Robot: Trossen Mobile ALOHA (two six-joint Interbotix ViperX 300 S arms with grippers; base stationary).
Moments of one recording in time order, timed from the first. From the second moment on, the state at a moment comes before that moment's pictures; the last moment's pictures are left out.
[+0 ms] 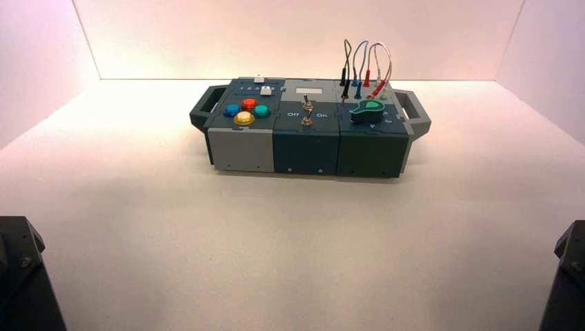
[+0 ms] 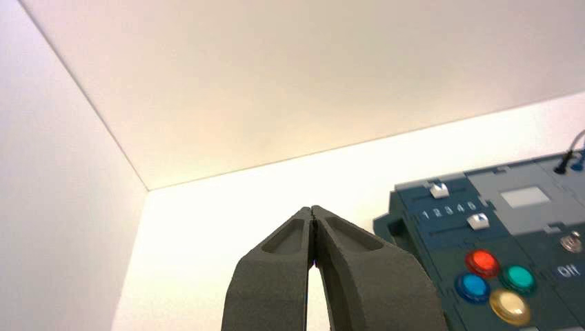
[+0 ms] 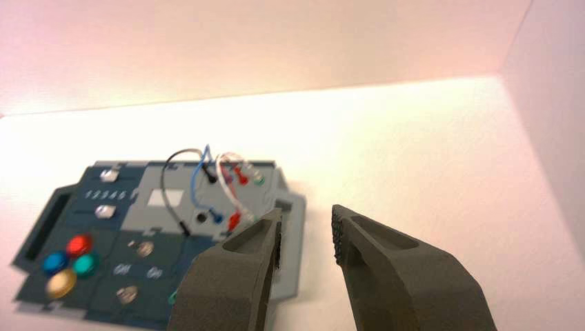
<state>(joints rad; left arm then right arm) -0.14 -0.82 1.19 -0.25 -0.01 0.41 0.08 -0.77 1.03 0.16 0.33 0.02</state>
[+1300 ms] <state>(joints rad) -0.26 -0.77 1.13 -0.25 0.17 0.41 0.21 -0.40 0.96 0.46 0.46 -0.03</state>
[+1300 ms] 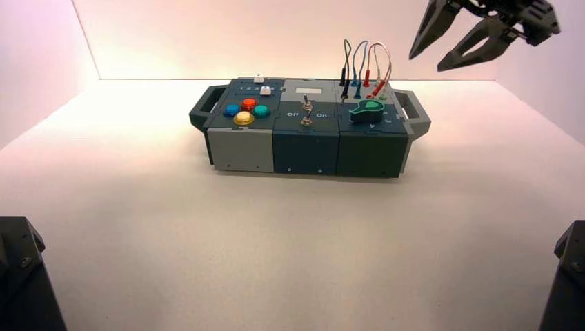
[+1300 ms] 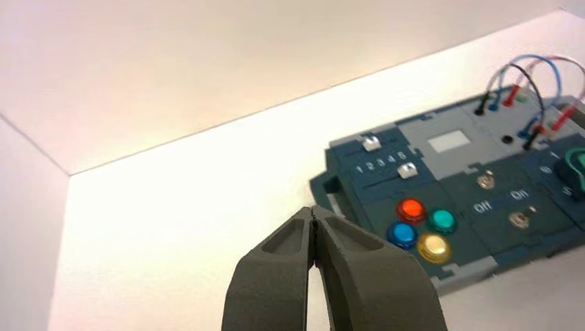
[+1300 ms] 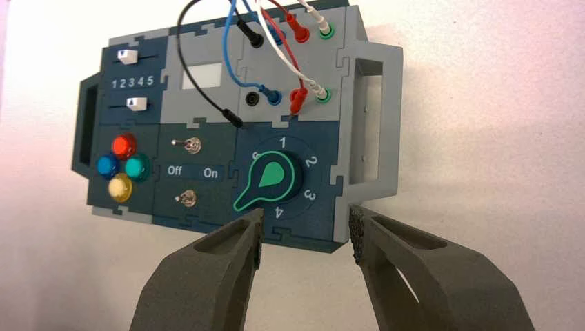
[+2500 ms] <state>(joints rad) -0.51 -0.68 1.02 -0.28 0.42 0.41 0.25 -0.12 0.84 0.53 0.31 -0.02</state>
